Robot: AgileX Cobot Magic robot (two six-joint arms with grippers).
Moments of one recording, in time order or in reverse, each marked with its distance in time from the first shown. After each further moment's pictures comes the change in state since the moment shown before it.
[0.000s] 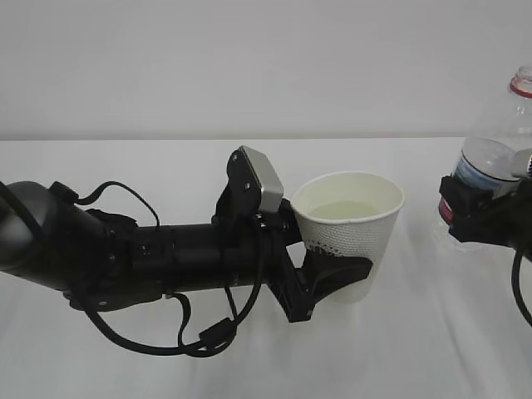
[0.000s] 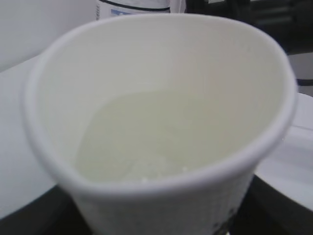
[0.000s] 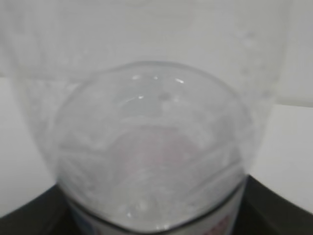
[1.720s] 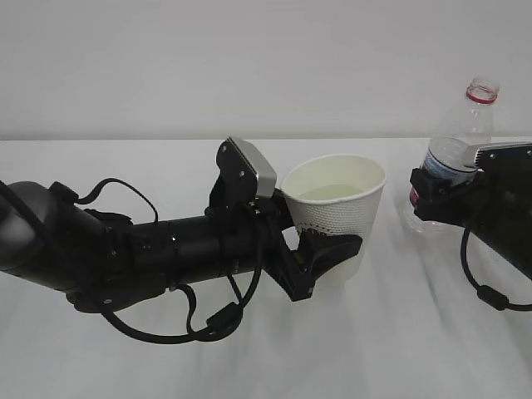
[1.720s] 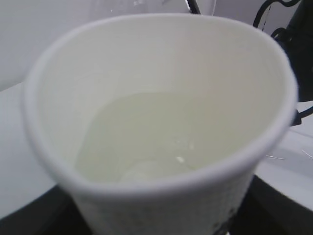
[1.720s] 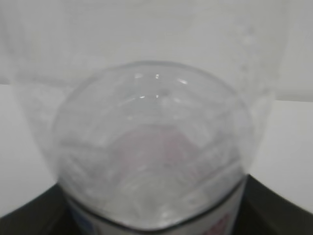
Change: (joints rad) left arm 0.000 0.000 0.000 -0.136 0.023 0.051; right arm 0.000 0.315 -0.279 0.003 -0.044 0.033
